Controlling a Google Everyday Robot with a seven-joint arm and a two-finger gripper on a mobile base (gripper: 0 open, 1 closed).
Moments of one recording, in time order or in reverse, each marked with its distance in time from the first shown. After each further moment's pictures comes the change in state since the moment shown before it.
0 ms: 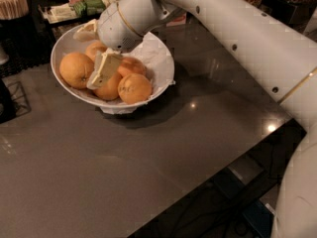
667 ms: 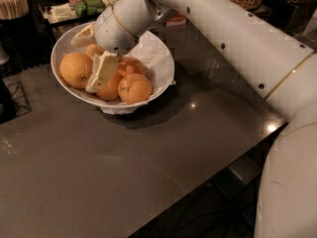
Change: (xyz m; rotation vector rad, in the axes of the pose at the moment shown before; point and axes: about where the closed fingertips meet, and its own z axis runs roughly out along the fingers) arm 0.004 0.001 0.013 -0.057 0.000 0.006
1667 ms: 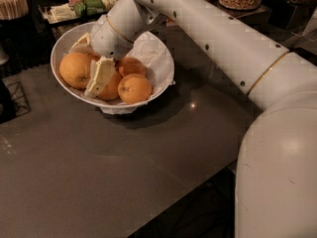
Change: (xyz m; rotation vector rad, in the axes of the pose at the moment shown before) arm 0.012 0.001 0.025 -0.089 0.006 0.029
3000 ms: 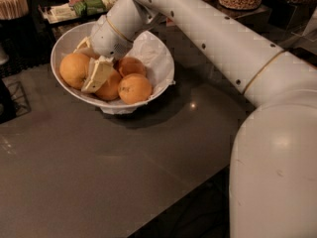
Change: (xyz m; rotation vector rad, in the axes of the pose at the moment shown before) arm 0.003 -0.003 0.002 -0.013 0.004 0.001
